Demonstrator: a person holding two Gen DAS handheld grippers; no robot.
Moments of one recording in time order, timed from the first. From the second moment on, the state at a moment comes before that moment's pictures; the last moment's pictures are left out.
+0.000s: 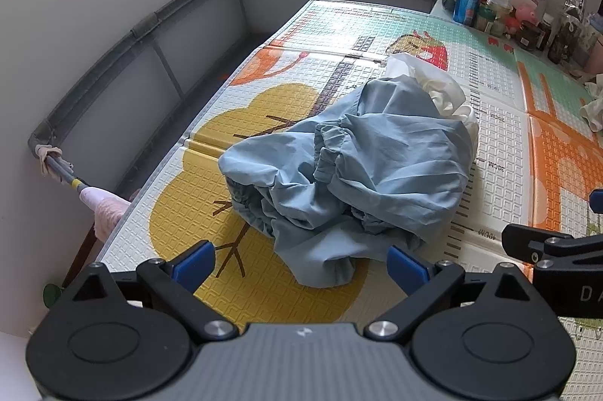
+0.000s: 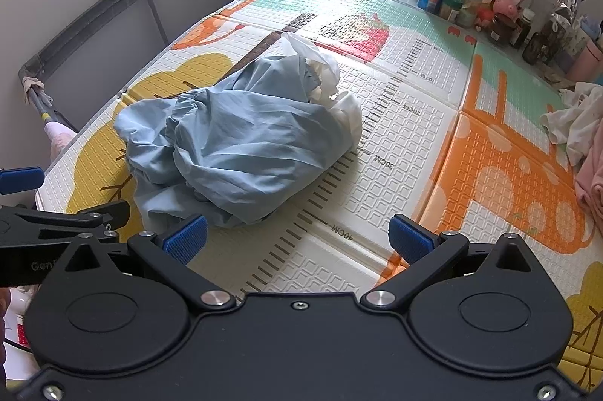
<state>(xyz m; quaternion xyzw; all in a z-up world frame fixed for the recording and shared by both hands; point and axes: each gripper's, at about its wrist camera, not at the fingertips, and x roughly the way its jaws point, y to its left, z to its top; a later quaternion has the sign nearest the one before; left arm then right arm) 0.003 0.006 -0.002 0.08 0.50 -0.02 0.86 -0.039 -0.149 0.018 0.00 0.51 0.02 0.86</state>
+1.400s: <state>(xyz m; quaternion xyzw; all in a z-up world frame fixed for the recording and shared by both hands) 0.007 0.005 -0.002 0.08 0.51 -0.03 0.86 -0.040 -0.149 0.019 0.00 0.51 0.02 0.86</state>
